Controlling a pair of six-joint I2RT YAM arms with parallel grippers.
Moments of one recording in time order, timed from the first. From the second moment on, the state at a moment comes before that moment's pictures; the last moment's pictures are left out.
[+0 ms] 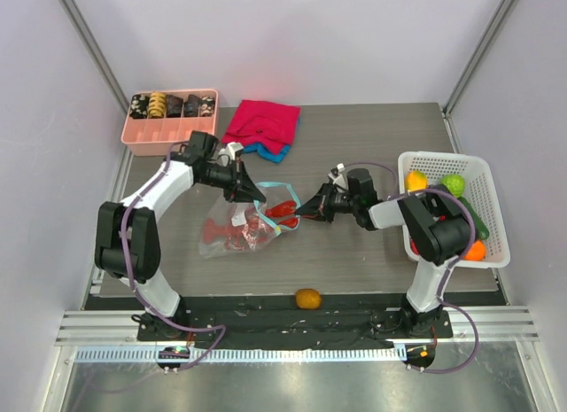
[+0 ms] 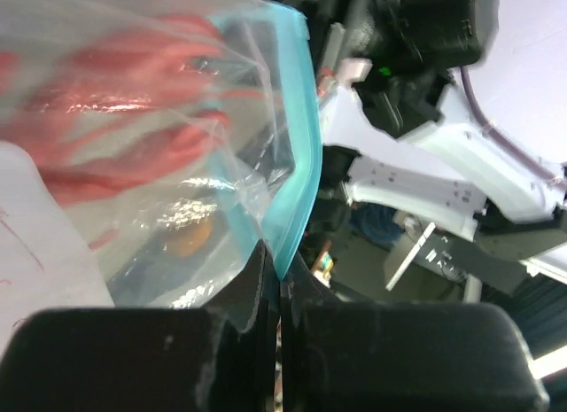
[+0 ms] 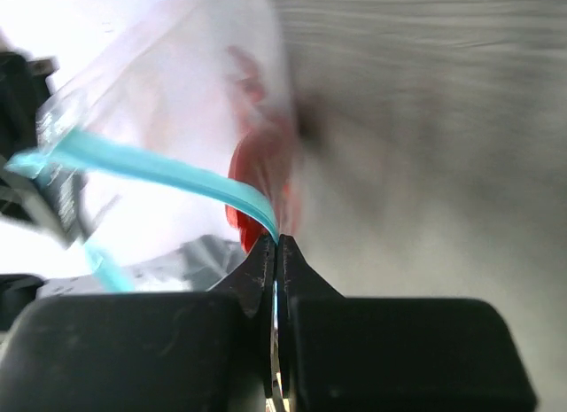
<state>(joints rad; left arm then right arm) -0.24 1.68 1.19 -0.56 1.06 -0.67 0.38 1.87 0.72 0.62 -0.82 1.14</state>
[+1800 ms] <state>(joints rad) -0.43 1.08 1.36 -0.76 0.62 0.11 0.44 1.57 1.12 -0.04 -0.95 0.94</state>
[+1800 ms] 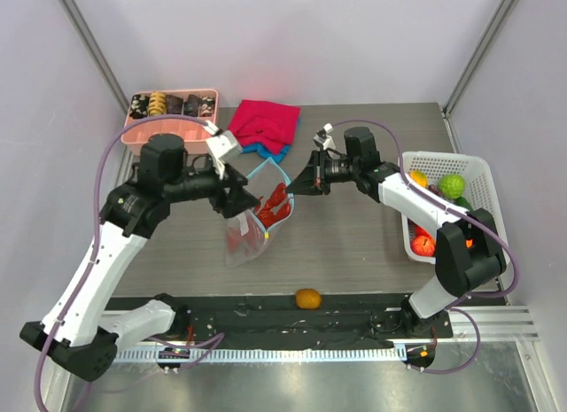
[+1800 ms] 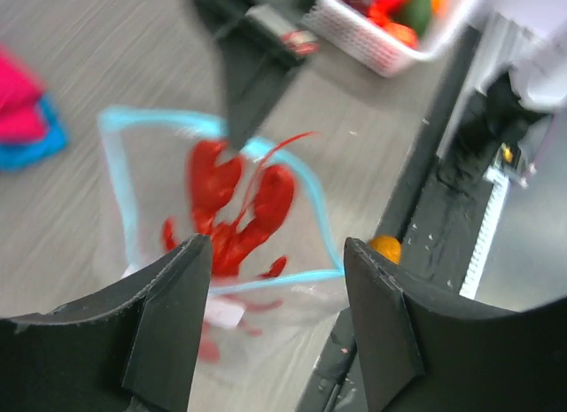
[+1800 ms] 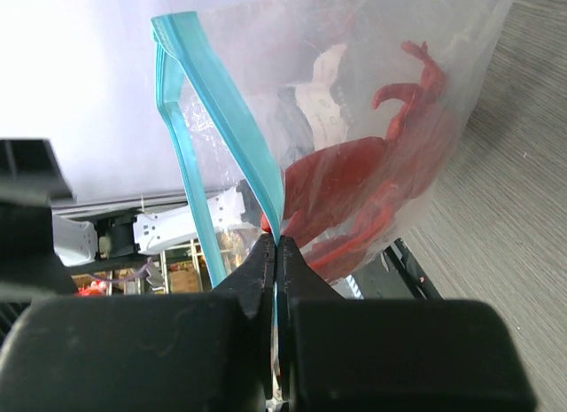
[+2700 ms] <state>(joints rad) -0.60 1.35 1.26 -0.63 0.50 0.58 0.46 1.54 1.12 -0.06 -0.95 0.89</state>
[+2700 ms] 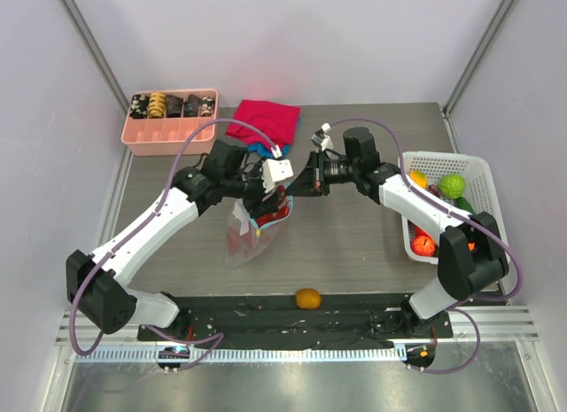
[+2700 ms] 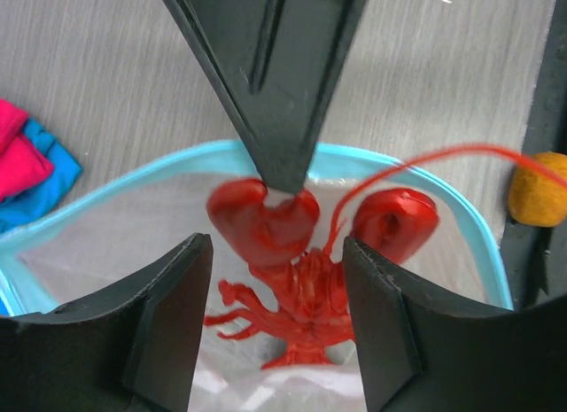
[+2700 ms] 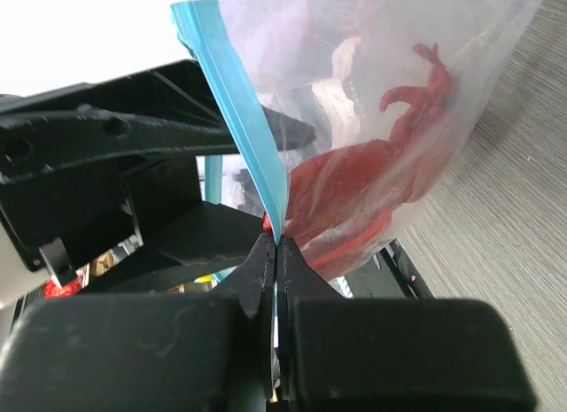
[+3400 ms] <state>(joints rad) -0.65 1.42 1.26 -0.54 0.43 0.50 0.47 1.54 1.12 -0.07 -0.95 0.88</state>
